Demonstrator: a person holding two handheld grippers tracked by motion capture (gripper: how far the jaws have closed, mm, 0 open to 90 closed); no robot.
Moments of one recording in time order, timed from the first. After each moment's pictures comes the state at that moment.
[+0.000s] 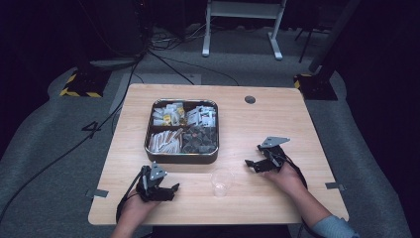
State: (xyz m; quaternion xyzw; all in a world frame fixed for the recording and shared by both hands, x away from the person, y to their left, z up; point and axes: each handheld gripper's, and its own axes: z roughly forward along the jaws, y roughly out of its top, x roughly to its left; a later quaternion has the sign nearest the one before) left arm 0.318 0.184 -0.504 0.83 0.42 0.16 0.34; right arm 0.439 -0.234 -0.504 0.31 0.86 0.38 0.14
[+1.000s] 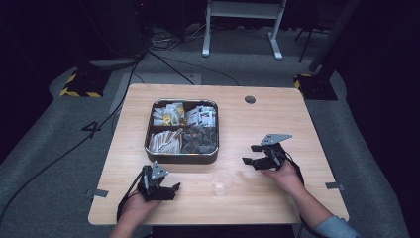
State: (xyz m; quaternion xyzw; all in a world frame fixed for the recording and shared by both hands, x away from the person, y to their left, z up) left arm 0.320 0.181 -0.504 0.83 0.42 0.15 0.34; right arm 0.430 -0.223 -0.473 0.29 0.86 0.42 0.09
